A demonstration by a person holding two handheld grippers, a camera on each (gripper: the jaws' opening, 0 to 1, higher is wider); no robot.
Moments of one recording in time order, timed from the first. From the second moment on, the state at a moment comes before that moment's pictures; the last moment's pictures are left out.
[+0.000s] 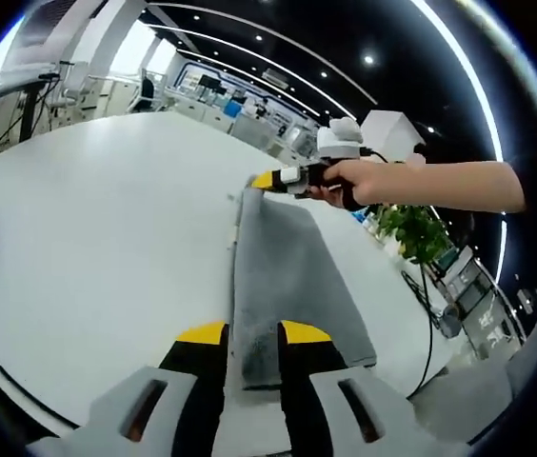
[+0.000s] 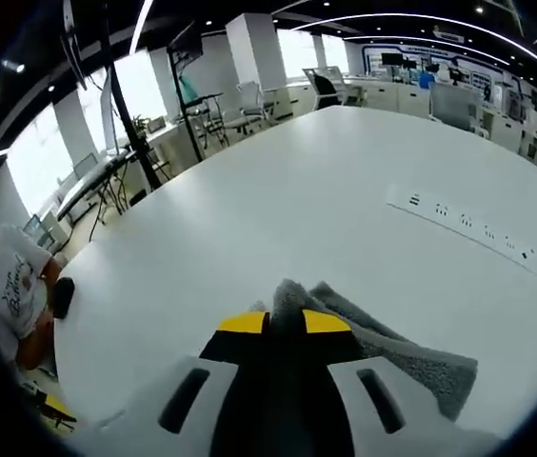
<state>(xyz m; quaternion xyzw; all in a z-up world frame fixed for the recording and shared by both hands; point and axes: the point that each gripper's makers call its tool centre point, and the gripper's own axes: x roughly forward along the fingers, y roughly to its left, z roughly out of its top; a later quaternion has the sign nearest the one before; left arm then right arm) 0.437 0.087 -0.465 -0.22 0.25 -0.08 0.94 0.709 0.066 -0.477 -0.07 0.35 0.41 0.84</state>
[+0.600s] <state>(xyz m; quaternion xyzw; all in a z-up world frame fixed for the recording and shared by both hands) 0.482 0.100 -0.464 -0.18 0.26 -0.11 0.94 0.723 0.020 -0.458 -0.05 0.33 0.39 0.86</state>
